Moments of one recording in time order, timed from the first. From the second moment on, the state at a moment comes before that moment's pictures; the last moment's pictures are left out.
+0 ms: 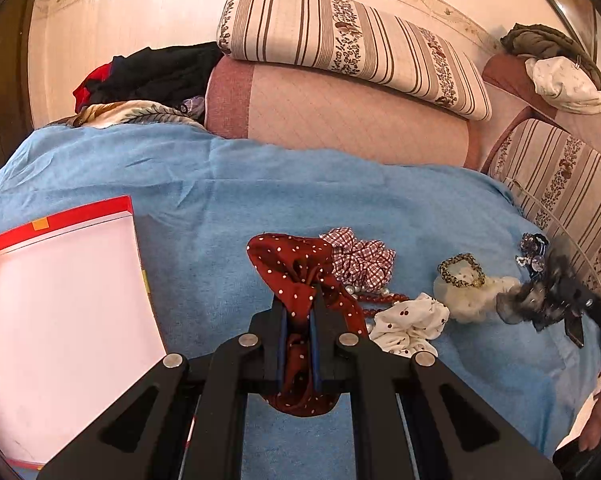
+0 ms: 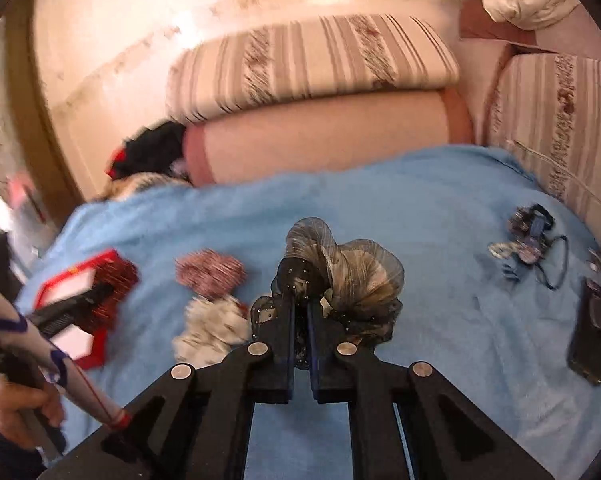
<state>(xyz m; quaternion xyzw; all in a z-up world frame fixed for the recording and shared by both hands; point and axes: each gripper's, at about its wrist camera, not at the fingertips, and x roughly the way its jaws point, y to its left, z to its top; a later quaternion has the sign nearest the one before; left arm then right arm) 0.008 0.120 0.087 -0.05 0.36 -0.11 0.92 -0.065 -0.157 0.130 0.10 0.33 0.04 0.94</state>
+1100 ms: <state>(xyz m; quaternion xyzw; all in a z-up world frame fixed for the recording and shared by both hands) -0.010 0.208 0.125 -0.06 0.31 -0.01 0.95 -0.039 0.004 0.145 0.02 0.32 0.19 0.93</state>
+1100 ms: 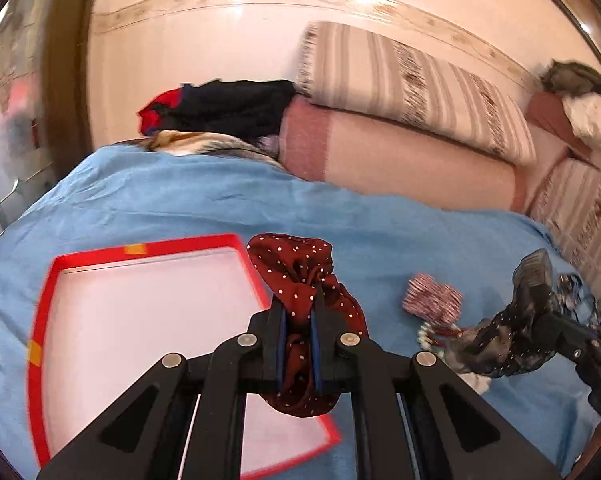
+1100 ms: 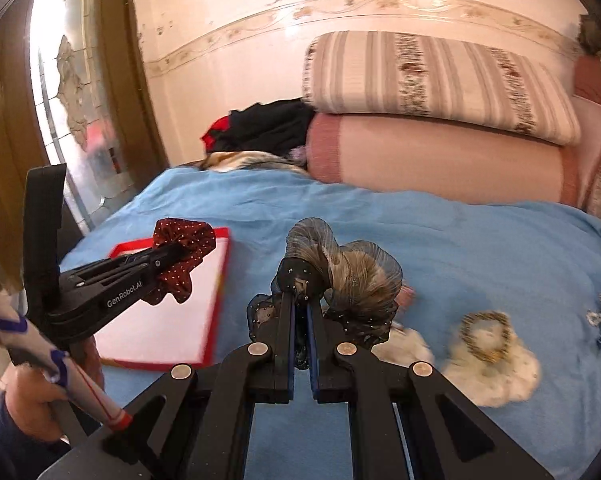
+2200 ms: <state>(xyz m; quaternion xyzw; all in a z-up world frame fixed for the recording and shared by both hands) 0.043 0.398 0.079 -0.17 0.38 0.14 0.90 0.113 0.250 0.099 -0.03 0.47 0.31 0.83</state>
